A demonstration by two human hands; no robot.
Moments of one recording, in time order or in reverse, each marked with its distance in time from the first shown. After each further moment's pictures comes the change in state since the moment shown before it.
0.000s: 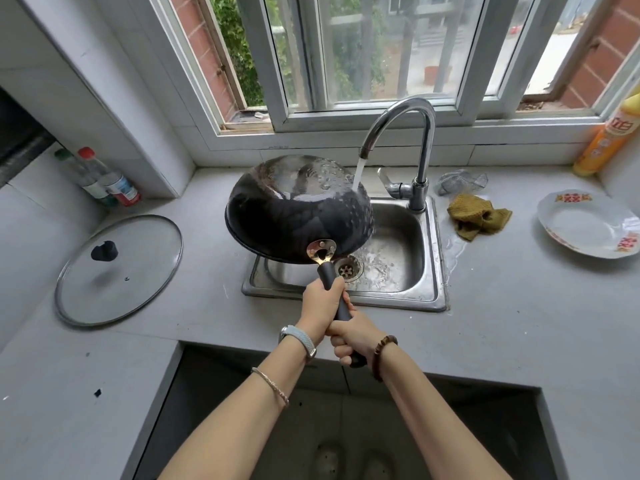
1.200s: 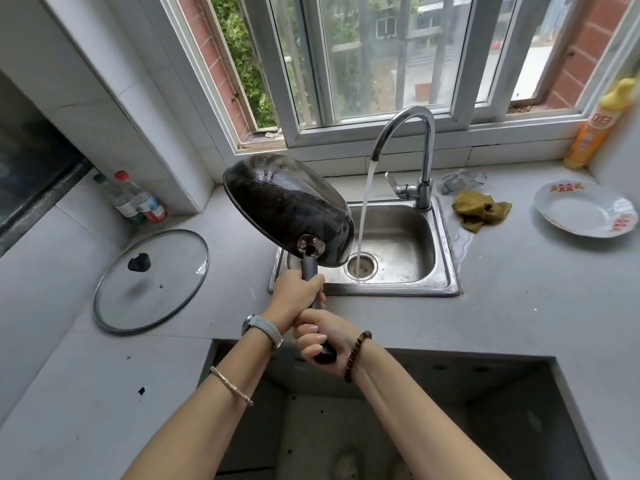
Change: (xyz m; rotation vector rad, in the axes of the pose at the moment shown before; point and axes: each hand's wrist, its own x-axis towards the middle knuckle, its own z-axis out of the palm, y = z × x) left_hand -0.047 0.037 -0.097 0.454 0.015 0.129; right_hand -0.041 0.007 0.107 0.517 -0.324 0.113
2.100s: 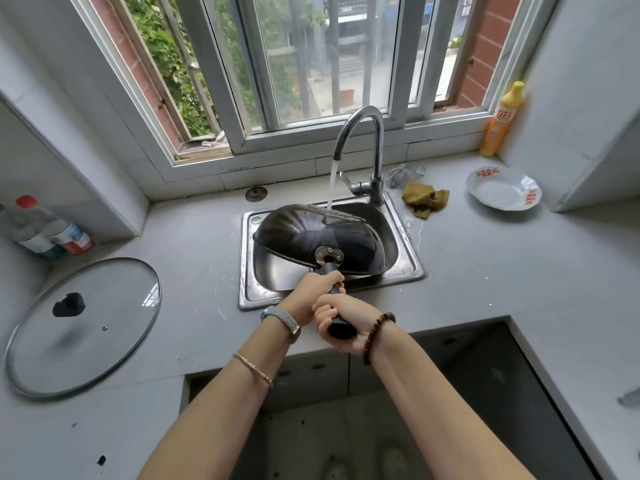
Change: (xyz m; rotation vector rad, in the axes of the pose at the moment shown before) left_hand 0.033 0.007 0.036 -0.411 -0.492 -0.235; right_hand -0.017 -0.017 0.013 0.327 0.284 -0.196
